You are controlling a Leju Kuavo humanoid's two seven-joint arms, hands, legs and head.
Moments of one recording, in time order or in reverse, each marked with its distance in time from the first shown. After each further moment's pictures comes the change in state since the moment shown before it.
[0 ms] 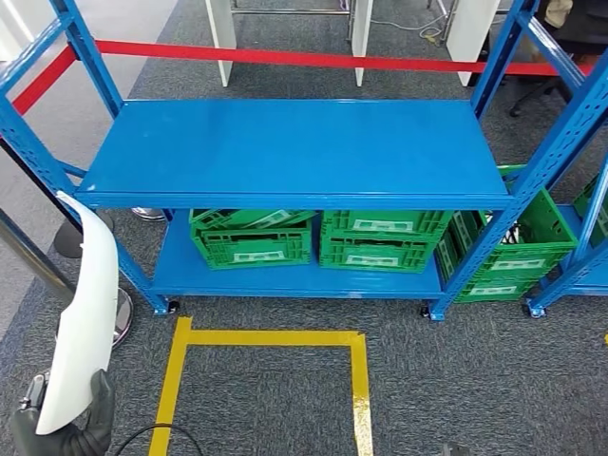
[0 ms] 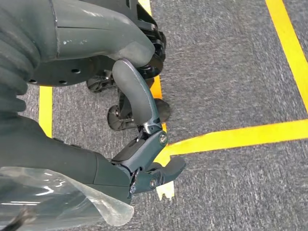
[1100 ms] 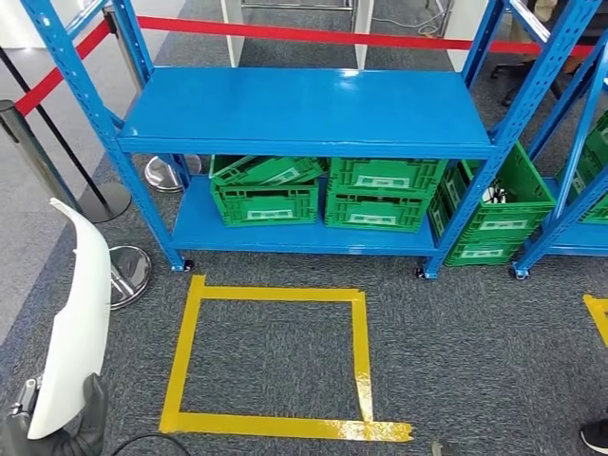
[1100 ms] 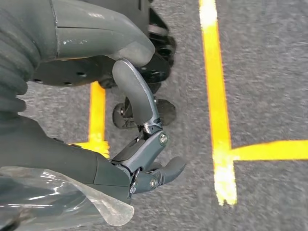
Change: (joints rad) left arm 0.026 -0.063 0.070 -0.029 -0.029 -0.062 0.000; right arm -0.008 -0.005 0.034 0.001 0.061 0.002 0.014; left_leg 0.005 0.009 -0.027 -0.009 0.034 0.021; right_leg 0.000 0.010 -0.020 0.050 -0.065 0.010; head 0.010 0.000
